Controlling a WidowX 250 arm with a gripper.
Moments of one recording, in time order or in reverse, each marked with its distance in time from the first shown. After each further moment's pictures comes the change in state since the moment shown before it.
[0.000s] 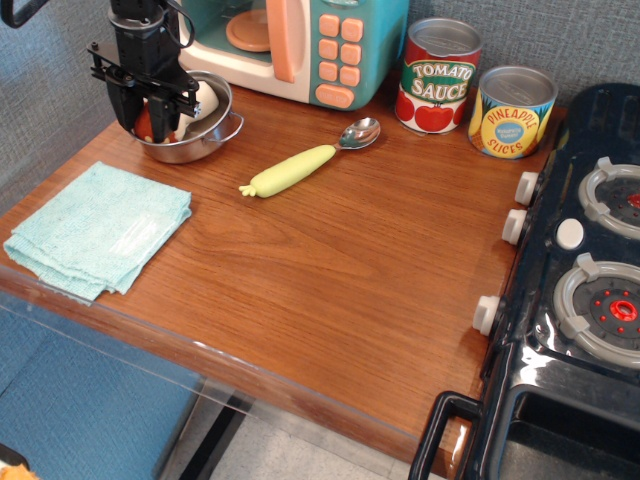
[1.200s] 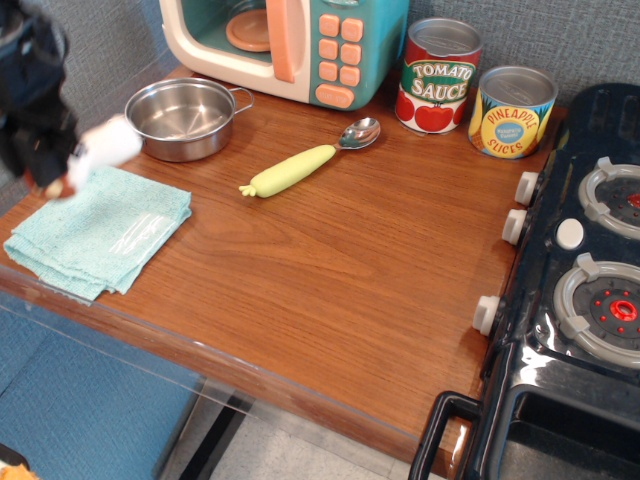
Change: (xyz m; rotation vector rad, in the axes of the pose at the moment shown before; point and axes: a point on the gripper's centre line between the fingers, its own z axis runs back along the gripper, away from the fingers) arm -0.132 0.005 0.050 -0.027 0.022 -0.051
